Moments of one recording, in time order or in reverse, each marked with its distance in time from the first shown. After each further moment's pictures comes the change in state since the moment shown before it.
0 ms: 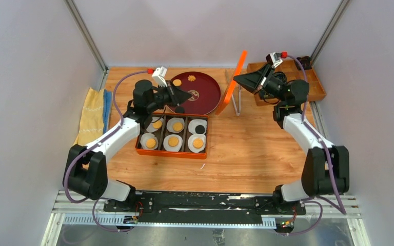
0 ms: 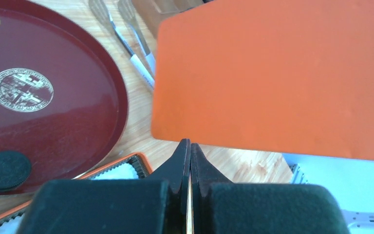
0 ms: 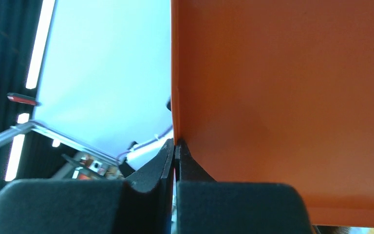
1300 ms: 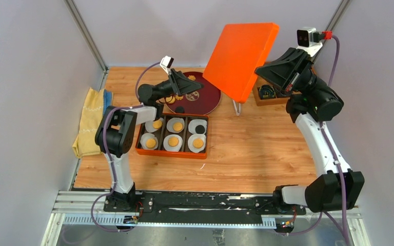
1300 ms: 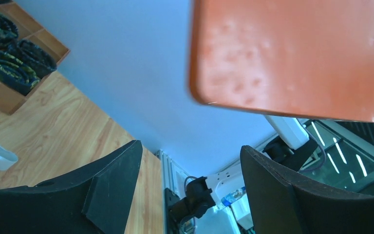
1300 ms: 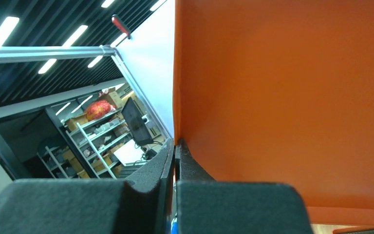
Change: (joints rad) left arm 0.052 0.515 0.159 1.197 0.473 -0.917; right arm -0.019 -0.078 0.257 0.536 0.029 0.446
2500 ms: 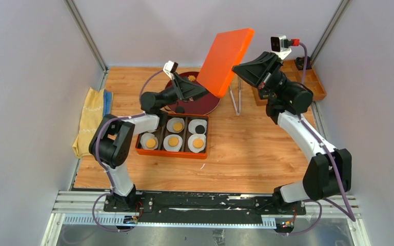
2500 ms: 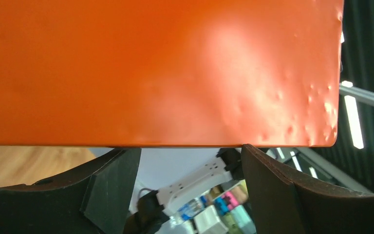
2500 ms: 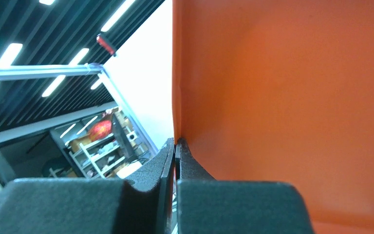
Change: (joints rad) left arm -0.087 -0.129 -0.116 0.002 -0.125 -0.100; right arm 0.174 0.098 -0.099 0.022 0.139 -0.212
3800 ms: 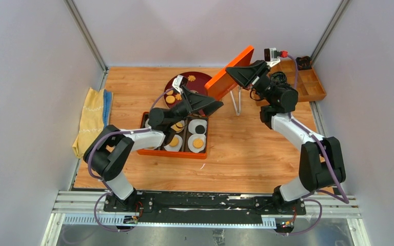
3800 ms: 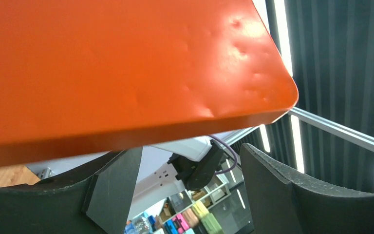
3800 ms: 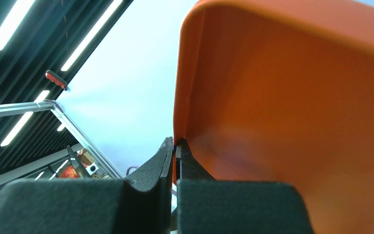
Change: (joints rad) left arm -0.256 -0.127 -0.176 0.000 -0.307 -0.085; right arm -0.001 0.098 -0.154 -0.026 0.127 -0.182
